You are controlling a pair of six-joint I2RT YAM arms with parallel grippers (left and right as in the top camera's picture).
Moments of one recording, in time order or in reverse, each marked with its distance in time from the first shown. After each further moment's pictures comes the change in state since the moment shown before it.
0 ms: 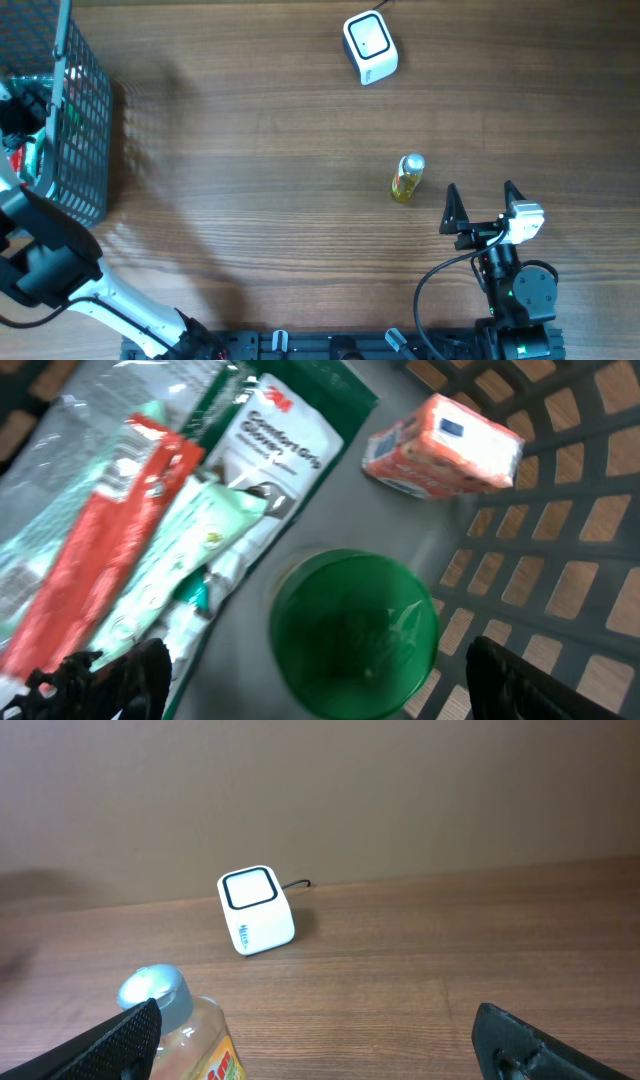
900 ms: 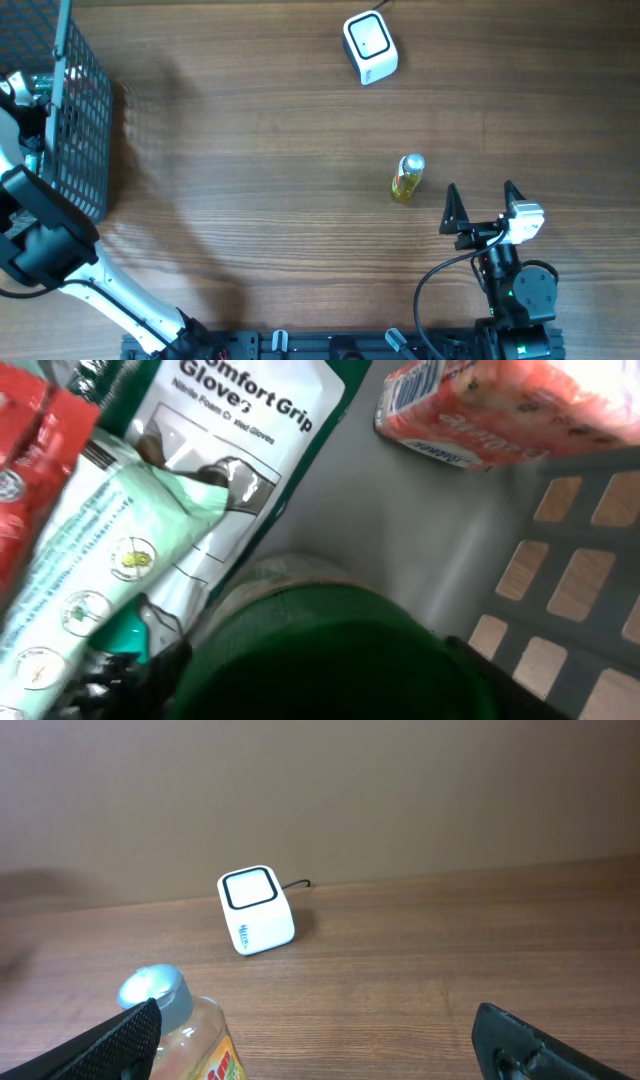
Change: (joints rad) left arm -0.019 0.127 0.000 0.031 0.002 0.048; right arm 0.000 0.000 0.000 0.000 0.000 0.000
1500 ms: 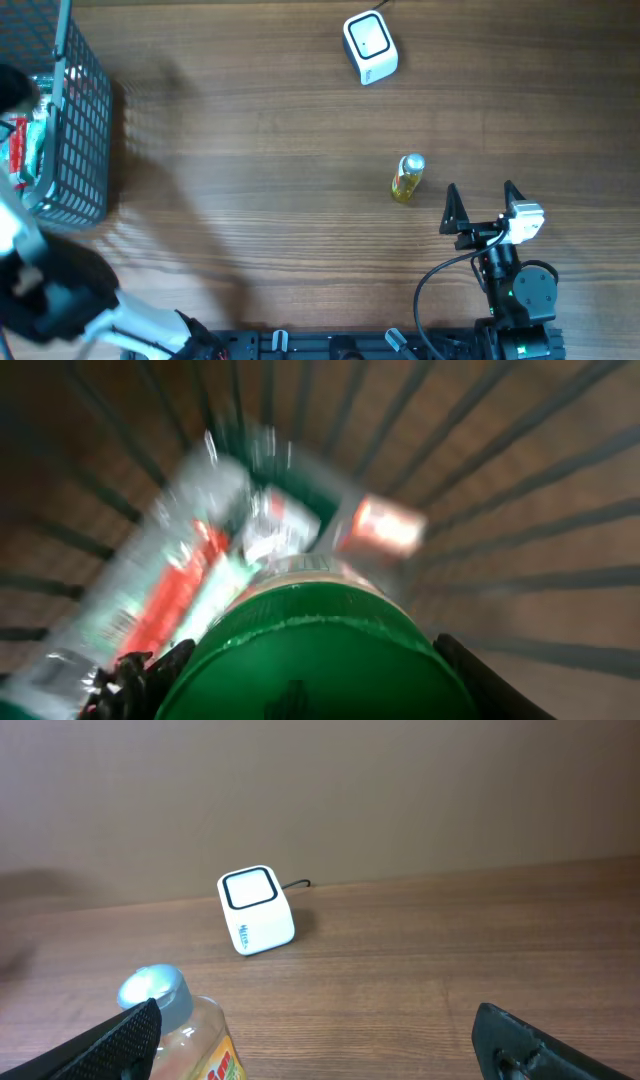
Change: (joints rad) left arm 0.000 -0.358 0.003 0.031 -0.060 -0.073; right arm 0.000 0.000 0.000 0.000 0.000 0.000
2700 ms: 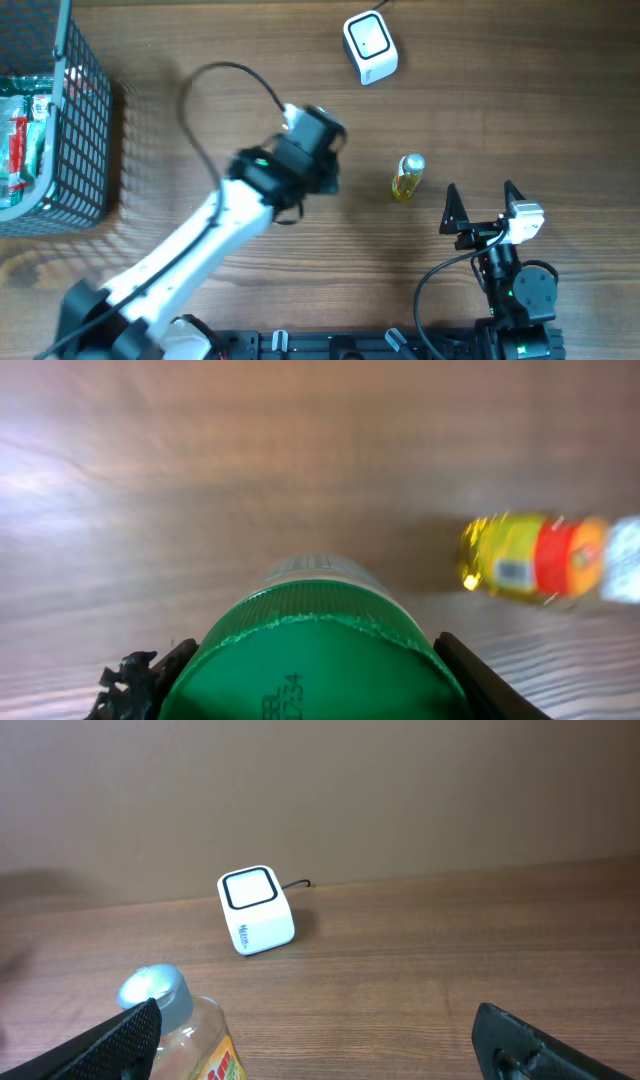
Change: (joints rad) left arm -1.331 -0.326 -0.641 0.031 -0.252 -0.506; right arm 0.000 0.000 0.000 0.000 0.000 0.000
